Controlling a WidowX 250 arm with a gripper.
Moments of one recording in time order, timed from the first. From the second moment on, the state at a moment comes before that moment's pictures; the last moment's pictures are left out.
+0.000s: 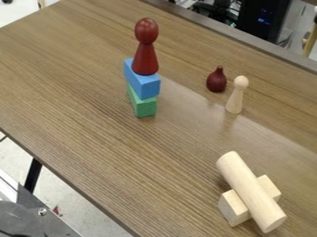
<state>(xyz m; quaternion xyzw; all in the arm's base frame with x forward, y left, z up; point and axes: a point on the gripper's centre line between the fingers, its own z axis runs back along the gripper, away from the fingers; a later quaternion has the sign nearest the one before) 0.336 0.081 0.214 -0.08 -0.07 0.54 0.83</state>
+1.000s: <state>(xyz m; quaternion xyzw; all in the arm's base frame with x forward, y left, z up) 0.336 -0.018 0.154 -0.09 -0.06 0.35 0.93</state>
